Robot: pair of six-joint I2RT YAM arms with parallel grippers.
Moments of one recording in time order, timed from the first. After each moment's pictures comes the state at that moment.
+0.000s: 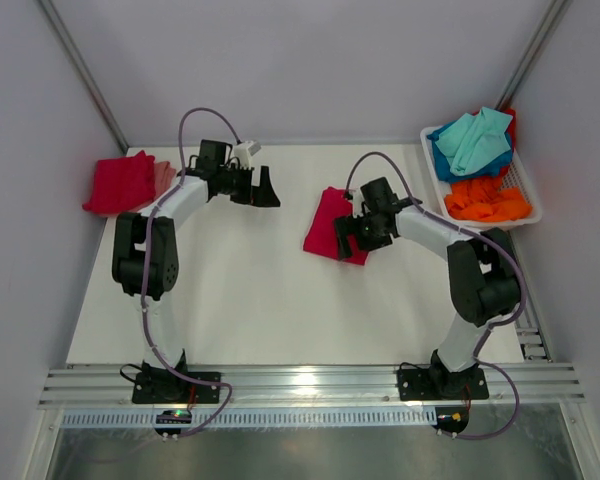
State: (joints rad) left arm -0.19 2.00 1.54 -0.36 0.67 -0.04; right arm 0.38 1.76 1.14 -0.50 -0.24 0.06
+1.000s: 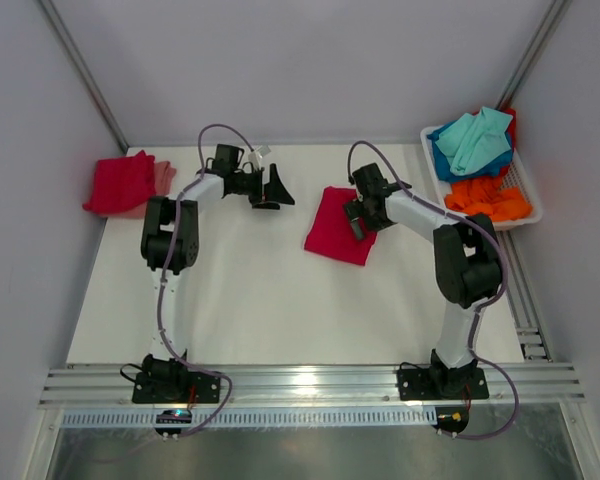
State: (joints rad) left arm -0.19 2.33 1.79 -0.30 0.96 -0.25; right arm 0.38 1.87 1.35 -0.58 0.27 -0.07
